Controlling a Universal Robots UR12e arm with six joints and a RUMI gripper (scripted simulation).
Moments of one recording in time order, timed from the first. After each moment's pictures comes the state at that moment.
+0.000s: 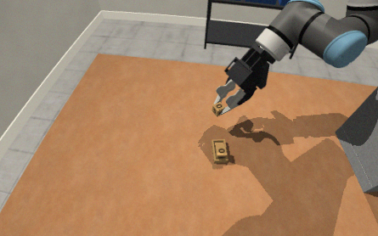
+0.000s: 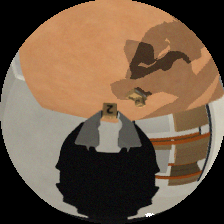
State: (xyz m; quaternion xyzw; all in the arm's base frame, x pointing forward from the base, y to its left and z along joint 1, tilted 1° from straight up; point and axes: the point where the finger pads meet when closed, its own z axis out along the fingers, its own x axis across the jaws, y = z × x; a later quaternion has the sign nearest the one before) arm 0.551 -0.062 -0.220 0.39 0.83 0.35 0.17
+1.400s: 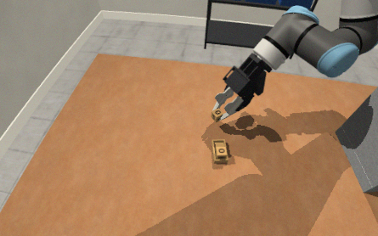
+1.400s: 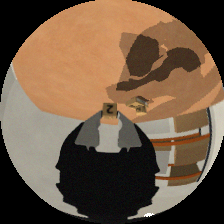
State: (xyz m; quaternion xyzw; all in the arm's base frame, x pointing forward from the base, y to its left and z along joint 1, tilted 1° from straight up) arm 0.552 -0.062 -0.251 0.39 0.83 0.35 0.17
